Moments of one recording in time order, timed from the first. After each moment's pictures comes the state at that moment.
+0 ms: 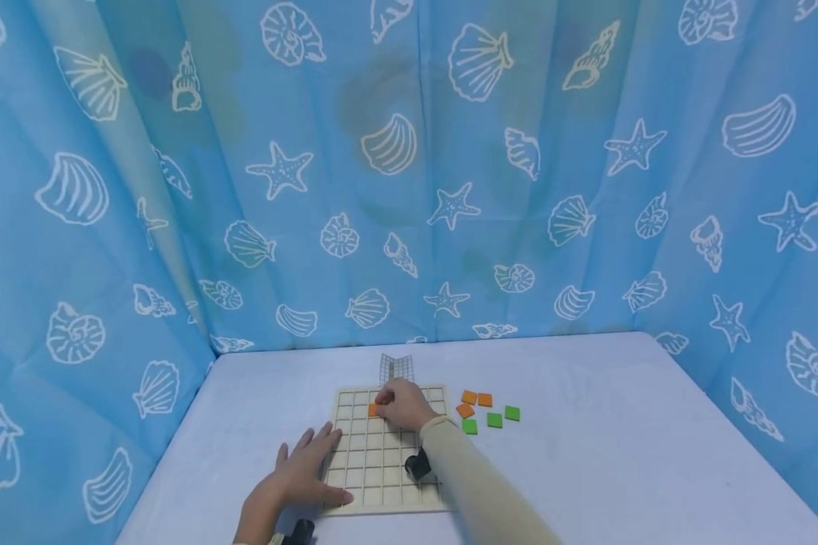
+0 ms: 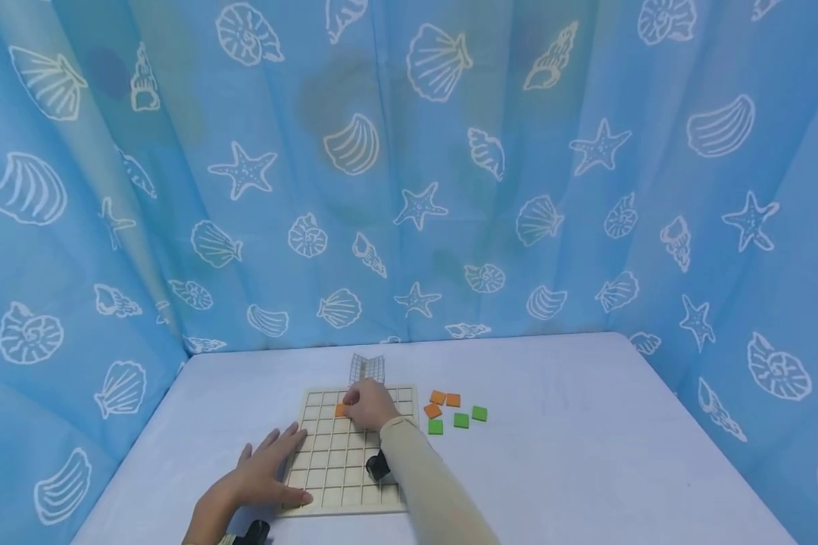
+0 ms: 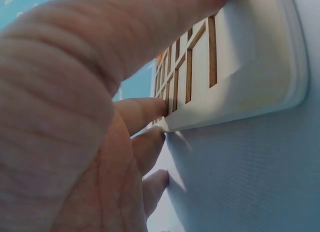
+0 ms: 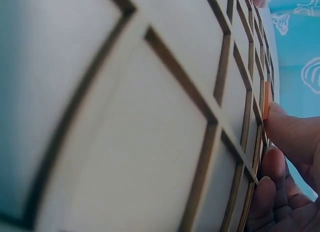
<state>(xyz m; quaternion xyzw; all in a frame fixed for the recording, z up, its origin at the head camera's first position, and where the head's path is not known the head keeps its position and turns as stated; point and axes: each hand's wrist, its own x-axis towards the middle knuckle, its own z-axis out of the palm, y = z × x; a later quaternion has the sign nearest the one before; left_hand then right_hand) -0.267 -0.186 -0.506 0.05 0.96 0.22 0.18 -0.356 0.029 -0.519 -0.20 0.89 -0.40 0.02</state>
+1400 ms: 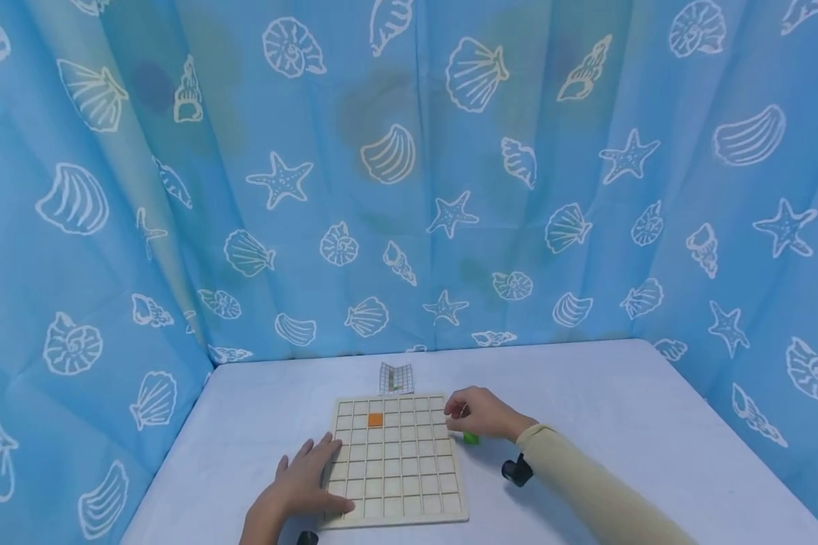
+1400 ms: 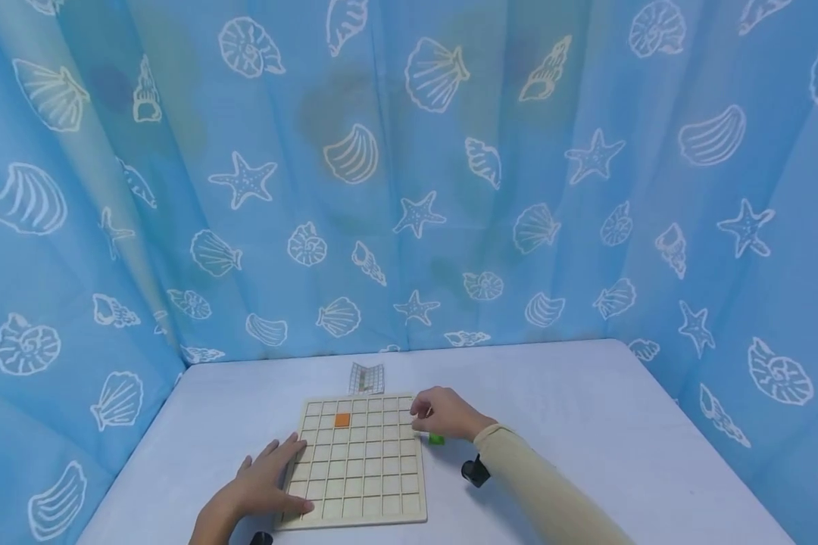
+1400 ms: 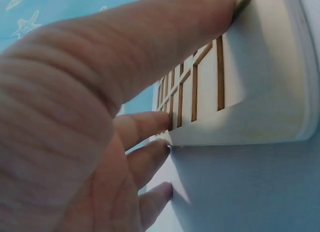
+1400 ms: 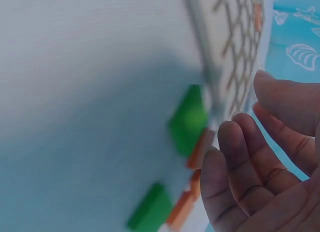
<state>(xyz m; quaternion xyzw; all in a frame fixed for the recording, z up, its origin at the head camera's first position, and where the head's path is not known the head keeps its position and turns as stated) -0.266 -0.183 -0.500 0.04 0.96 0.23 0.17 -0.340 0.152 -0.484 -0.22 0.91 -0.33 0.09</state>
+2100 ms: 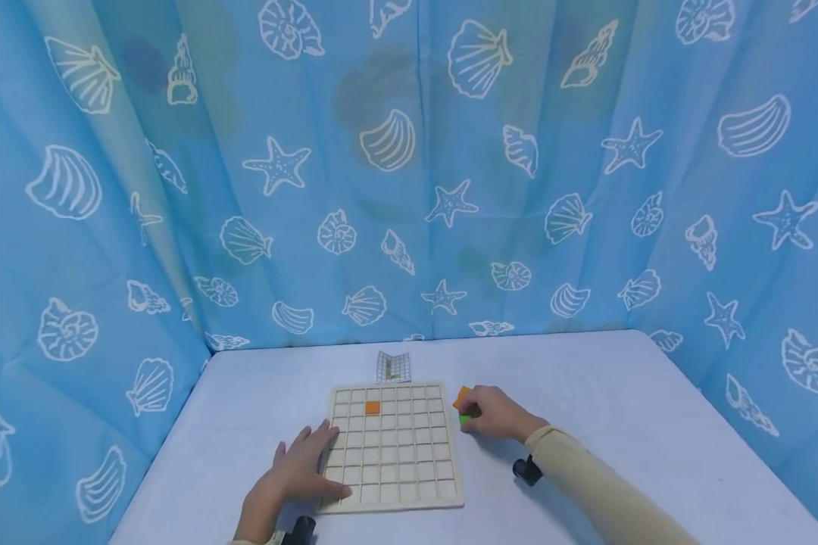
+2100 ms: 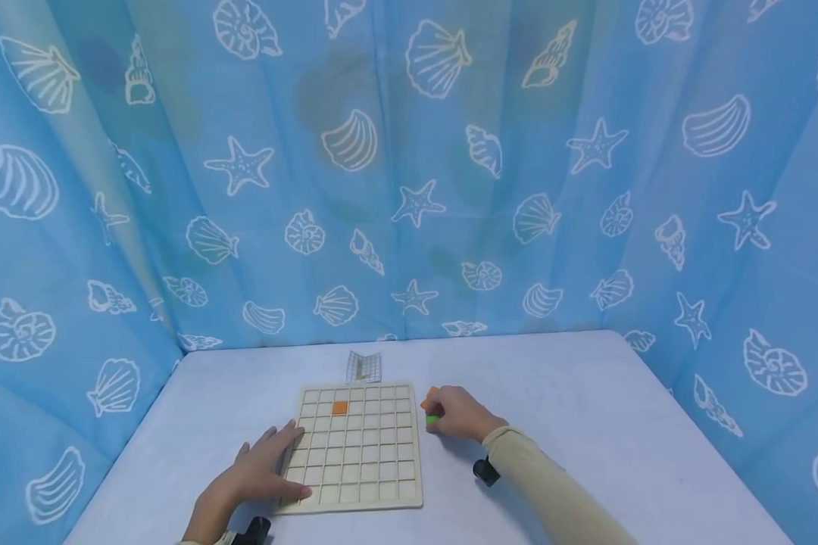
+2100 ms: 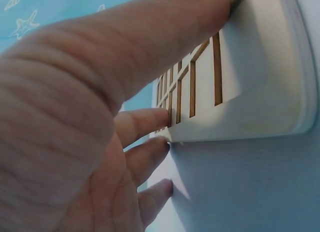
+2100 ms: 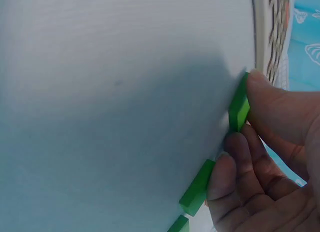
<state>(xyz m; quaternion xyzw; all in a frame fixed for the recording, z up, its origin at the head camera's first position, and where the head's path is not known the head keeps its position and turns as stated) -0.261 -0.185 -0.494 0.06 0.96 0.23 0.15 -0.328 0.168 -0.503 -0.18 0.94 -0.28 0.07</state>
